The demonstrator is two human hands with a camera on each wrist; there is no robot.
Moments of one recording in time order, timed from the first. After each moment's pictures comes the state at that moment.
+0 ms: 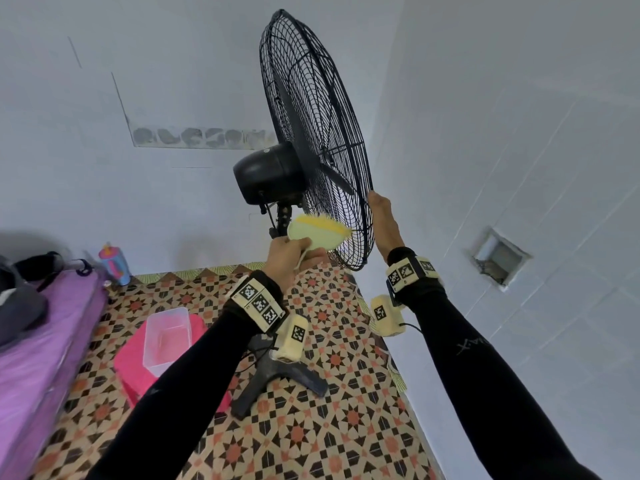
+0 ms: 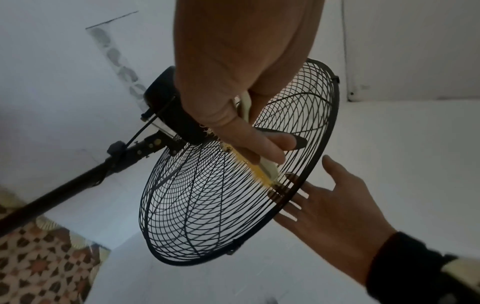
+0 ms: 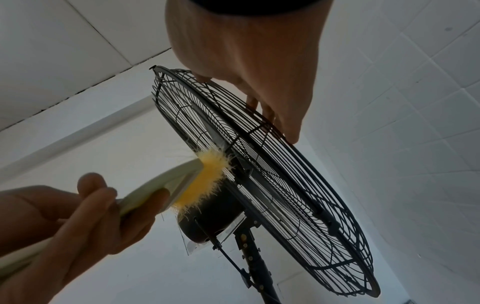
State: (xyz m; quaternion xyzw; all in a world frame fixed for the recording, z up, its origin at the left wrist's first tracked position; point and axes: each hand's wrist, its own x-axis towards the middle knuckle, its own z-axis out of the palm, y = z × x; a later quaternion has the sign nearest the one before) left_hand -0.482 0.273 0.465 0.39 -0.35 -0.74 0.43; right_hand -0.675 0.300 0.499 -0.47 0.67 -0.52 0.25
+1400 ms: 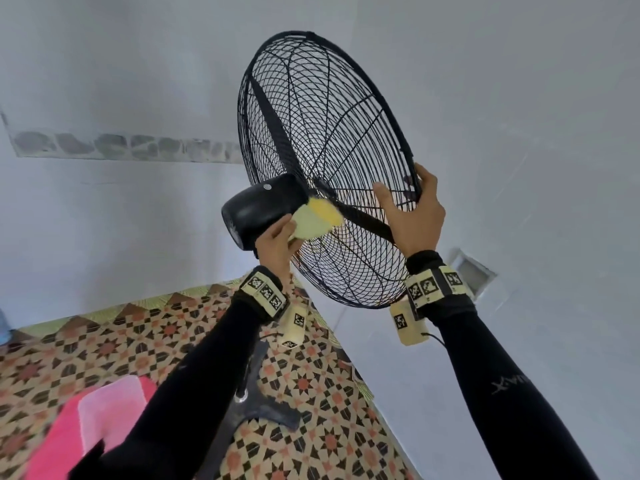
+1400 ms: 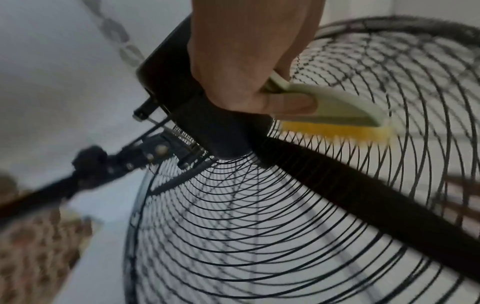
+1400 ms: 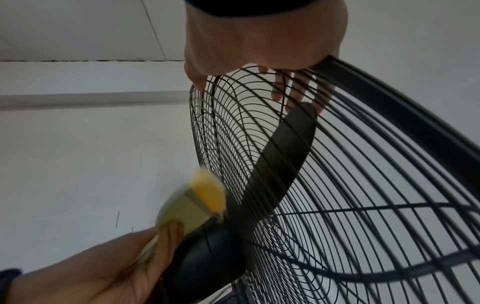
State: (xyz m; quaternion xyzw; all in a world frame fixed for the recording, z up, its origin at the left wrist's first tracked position) left_hand -0.489 0.049 0.436 0.25 -0.28 -0.77 0.51; right_hand -0.610 0.211 0.581 -0.41 0.71 -0.55 -0.16
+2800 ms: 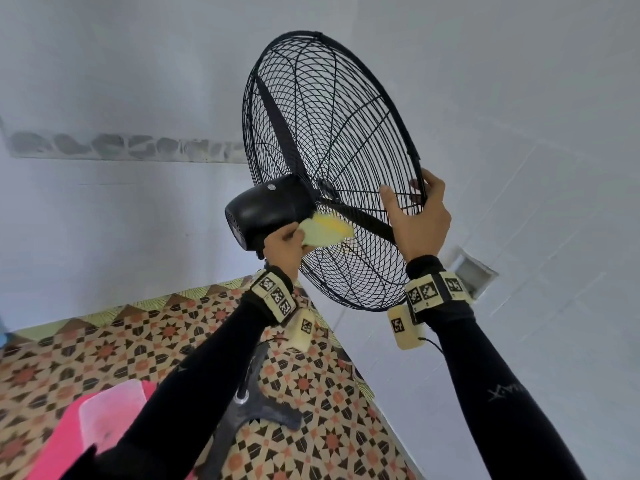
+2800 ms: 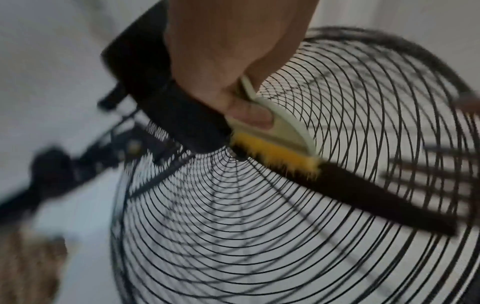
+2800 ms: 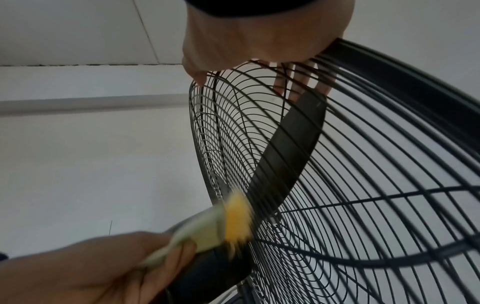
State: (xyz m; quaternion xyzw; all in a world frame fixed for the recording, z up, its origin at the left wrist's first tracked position) left_hand -0.491 0.052 0.446 0.32 -0.35 -0.72 0.50; right_hand -0.601 0.208 0.576 -0.37 0.72 -0.56 -0.19
